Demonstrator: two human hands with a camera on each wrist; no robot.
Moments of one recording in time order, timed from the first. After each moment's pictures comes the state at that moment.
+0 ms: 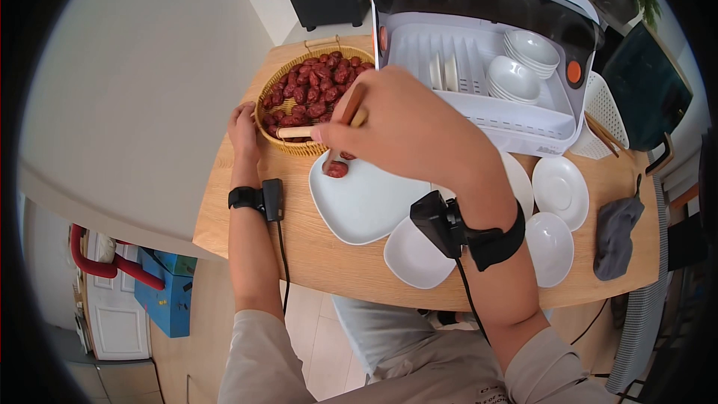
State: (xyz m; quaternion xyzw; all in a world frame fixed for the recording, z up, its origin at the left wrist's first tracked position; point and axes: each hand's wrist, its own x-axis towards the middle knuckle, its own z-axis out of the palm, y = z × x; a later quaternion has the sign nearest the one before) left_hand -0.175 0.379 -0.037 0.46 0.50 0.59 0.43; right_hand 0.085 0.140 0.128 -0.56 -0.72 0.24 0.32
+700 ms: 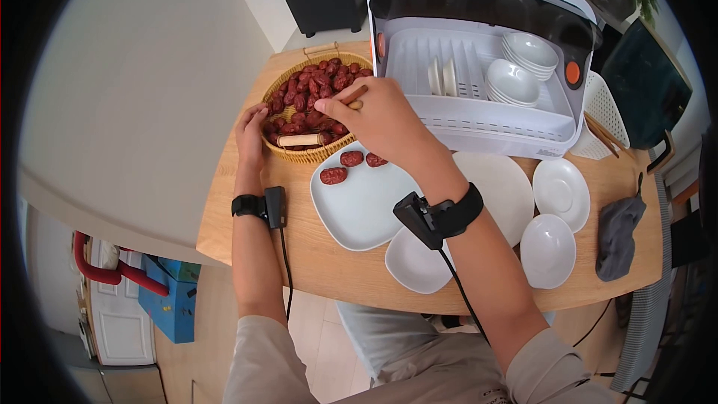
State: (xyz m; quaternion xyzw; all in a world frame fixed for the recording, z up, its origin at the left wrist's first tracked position) left_hand -0.170 0.379 -0.038 0.53 0.42 0.55 0.48; right_hand 0.078 0.202 0.059 -0.50 -0.63 0.20 0.56
